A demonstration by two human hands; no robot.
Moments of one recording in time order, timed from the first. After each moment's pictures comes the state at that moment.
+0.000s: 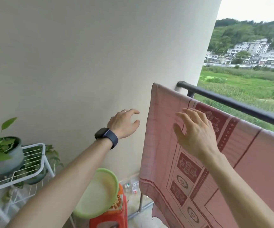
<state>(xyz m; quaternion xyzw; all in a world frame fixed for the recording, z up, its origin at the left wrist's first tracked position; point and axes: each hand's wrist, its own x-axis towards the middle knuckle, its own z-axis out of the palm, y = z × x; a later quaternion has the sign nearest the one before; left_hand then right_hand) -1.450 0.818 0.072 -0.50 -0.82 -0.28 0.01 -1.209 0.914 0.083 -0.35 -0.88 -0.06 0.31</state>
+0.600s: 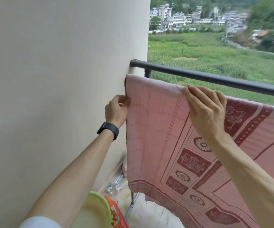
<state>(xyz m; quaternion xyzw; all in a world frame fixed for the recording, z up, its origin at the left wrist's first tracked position) -1.556 1.053 0.030 -0.51 -0.65 -0.54 -0.15 -1.271 1.030 0.058 -0.37 -0.71 -0.36 0.48</state>
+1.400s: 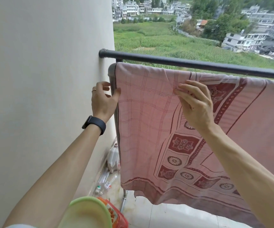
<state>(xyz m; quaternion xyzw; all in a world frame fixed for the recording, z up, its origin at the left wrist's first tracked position) -1.567 1.061 0.033 -0.58 -0.57 -0.55 -0.21 -1.267 1.000 0.034 -0.39 -0.72 -0.30 0.49</state>
